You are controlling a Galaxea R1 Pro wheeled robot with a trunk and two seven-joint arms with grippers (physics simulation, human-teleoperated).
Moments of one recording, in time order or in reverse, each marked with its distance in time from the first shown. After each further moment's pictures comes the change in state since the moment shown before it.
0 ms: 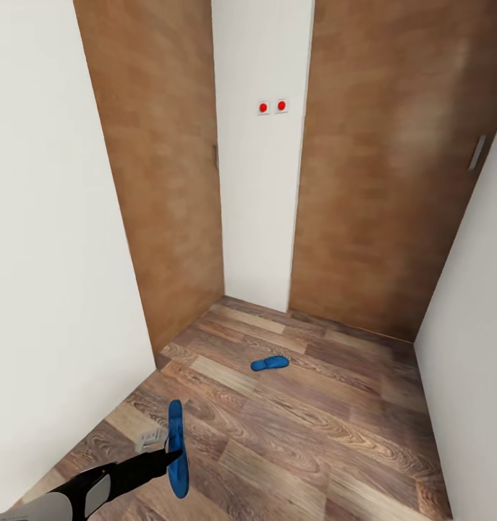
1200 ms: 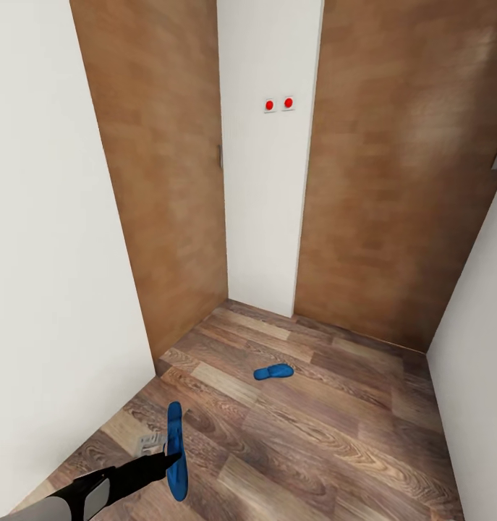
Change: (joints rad) left arm 0.012 0.000 0.000 0.000 0.001 -0.020 0.007; right arm 0.000 0.000 0.000 0.001 0.000 -0.001 -0.002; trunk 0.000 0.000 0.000
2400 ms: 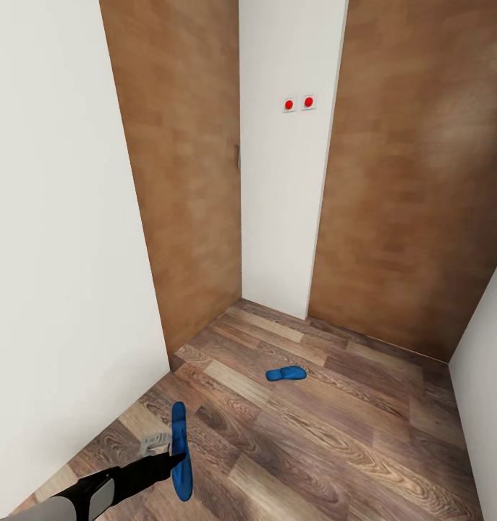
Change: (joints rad) left arm 0.000 -0.018 -0.001 0.000 0.000 0.000 0.000; right arm 0.000 0.041 -0.006 0.160 0.001 -0.093 -0.095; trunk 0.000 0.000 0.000
